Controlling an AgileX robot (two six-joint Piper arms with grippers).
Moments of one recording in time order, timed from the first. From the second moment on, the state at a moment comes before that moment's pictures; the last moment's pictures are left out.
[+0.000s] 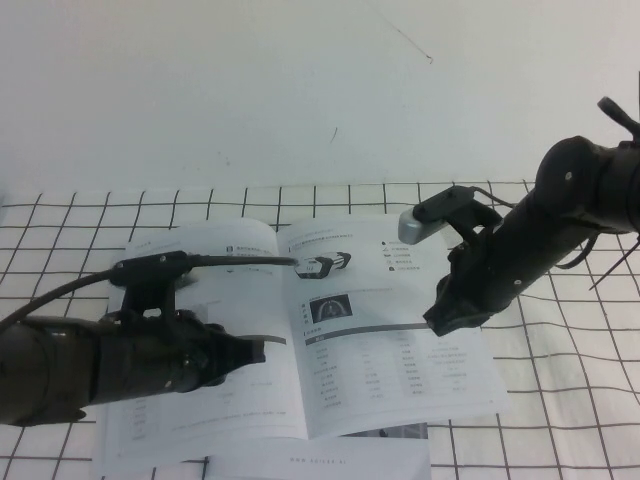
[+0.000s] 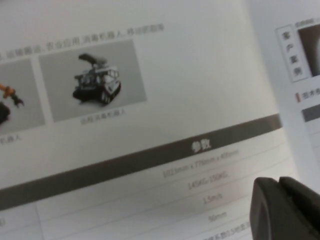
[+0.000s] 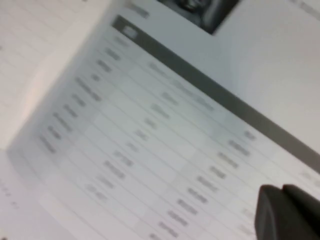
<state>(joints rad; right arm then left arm) 0.35 2.00 -1.35 0.52 0.83 -0.69 -0.36 1.62 -0.66 -1.72 0.21 1.31</state>
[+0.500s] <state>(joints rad) 0.29 2.00 -1.35 0.39 0.86 -0.59 -0.36 1.67 -0.83 -1.72 0.23 1.21</state>
